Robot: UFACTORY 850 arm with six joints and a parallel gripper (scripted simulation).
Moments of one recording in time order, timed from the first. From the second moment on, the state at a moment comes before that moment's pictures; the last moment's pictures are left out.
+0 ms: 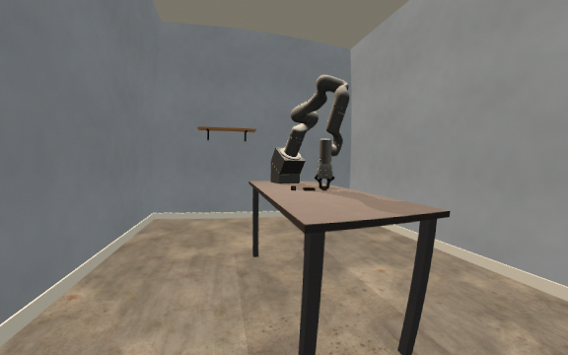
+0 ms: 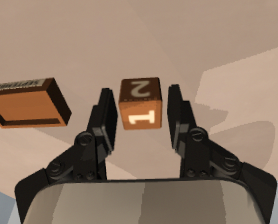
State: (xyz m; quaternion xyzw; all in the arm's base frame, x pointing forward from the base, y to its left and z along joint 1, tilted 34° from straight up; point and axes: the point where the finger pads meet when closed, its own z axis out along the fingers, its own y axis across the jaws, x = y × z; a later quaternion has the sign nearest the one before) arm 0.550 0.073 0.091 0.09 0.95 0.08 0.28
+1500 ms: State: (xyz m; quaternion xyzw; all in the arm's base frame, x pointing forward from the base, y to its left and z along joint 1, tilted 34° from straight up) arm 0.550 0.073 0.091 0.09 0.95 0.08 0.28
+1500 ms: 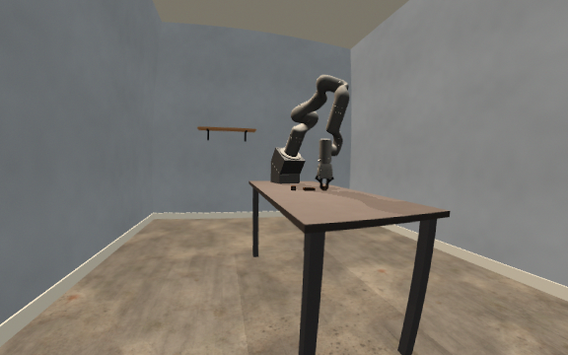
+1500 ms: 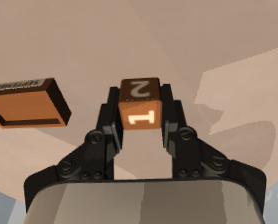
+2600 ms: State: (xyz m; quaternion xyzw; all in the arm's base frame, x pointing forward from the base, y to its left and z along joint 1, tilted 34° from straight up) arm 0.537 0.071 0.110 0.09 0.95 0.08 0.28
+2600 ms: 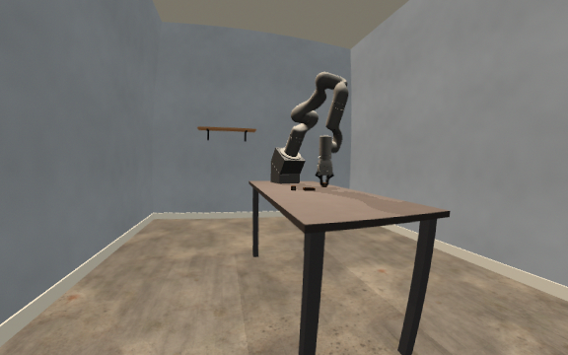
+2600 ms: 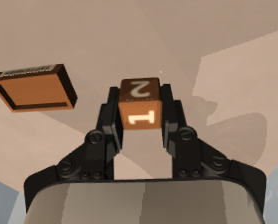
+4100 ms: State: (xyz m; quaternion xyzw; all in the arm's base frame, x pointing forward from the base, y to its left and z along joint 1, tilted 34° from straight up) arm 0.478 -0.026 0.164 0.09 0.95 0.08 0.28
